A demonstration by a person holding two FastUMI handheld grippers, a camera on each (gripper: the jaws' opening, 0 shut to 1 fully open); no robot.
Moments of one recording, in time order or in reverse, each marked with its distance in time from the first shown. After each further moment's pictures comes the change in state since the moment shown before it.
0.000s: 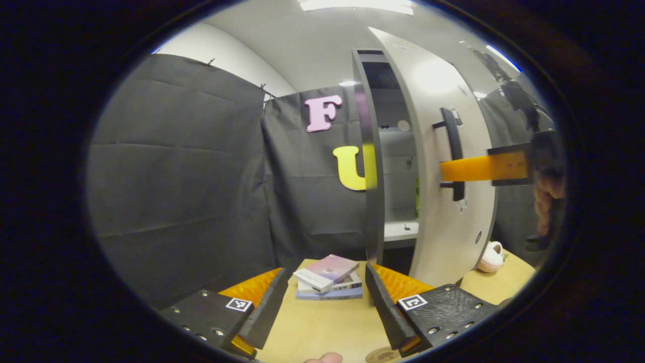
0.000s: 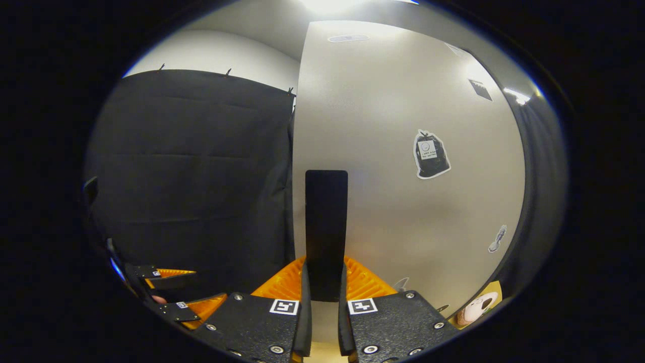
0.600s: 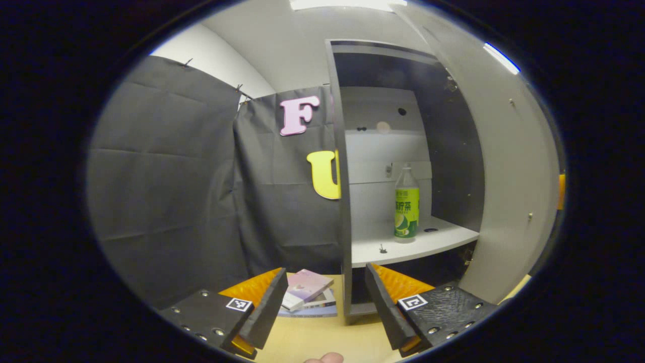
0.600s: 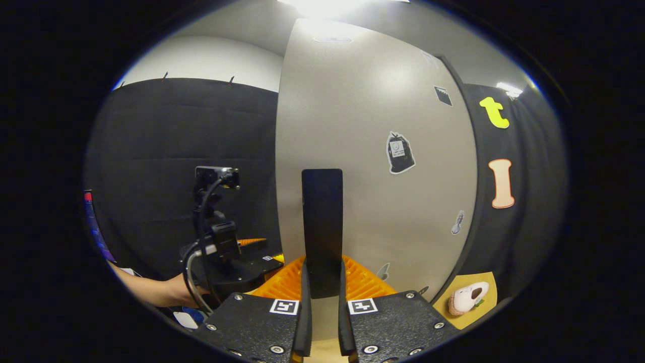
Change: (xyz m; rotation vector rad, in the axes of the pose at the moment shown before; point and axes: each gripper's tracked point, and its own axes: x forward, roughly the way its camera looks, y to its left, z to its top) left arm 0.076 -0.101 0.028 -0.009 -0.033 -0.138; right arm -0.017 -0.021 -0.004 -0.004 0.018 -0.003
